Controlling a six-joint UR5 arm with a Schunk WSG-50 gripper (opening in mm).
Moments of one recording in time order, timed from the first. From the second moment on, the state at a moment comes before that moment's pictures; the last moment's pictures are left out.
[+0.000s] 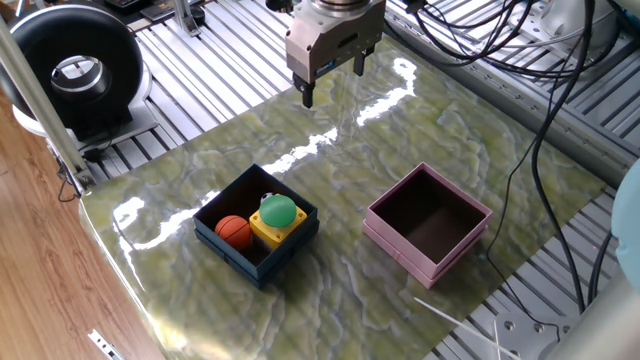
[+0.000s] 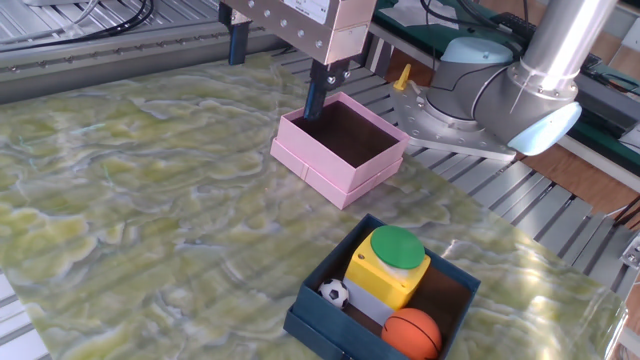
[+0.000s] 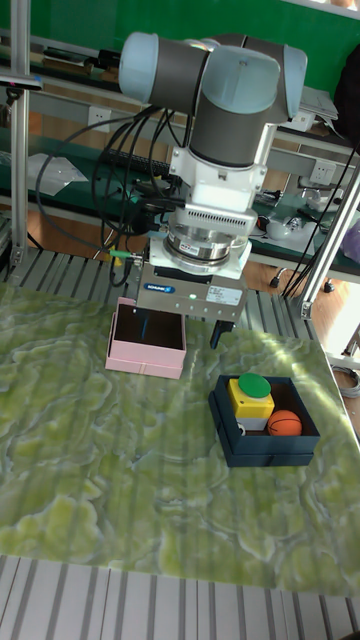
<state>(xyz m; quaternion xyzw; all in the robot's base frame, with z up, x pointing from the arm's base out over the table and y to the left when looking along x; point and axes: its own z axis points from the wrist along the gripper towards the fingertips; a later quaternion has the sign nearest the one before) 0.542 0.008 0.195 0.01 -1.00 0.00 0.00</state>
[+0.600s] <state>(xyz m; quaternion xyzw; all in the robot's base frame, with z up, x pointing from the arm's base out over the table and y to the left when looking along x) 0.547 0.018 0.195 0.06 -1.00 -0.02 -0.01</state>
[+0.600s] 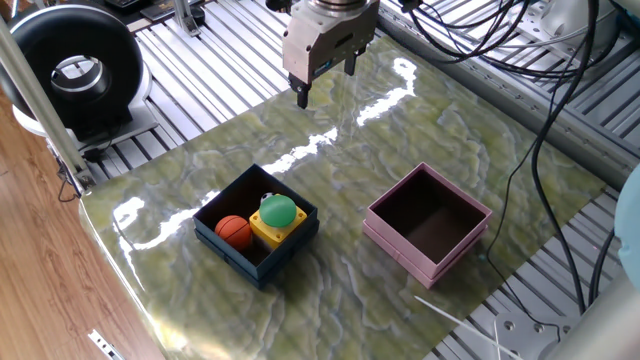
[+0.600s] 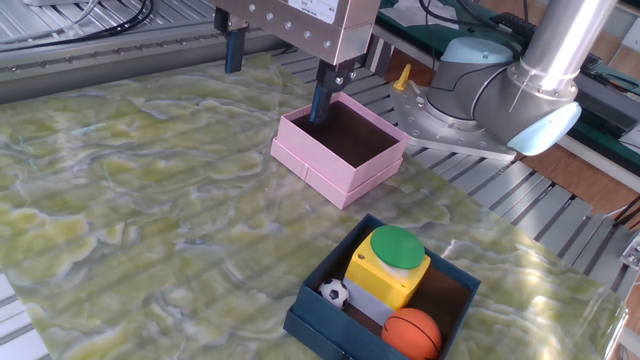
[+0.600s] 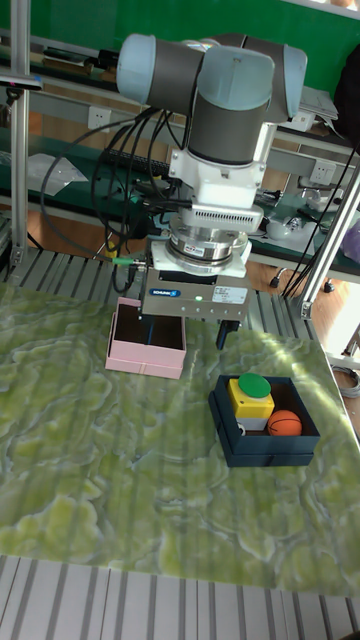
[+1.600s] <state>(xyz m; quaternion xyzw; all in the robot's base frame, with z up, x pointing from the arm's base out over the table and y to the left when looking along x) 0.568 0.019 0.193 0.02 -1.00 -0.01 -0.01</state>
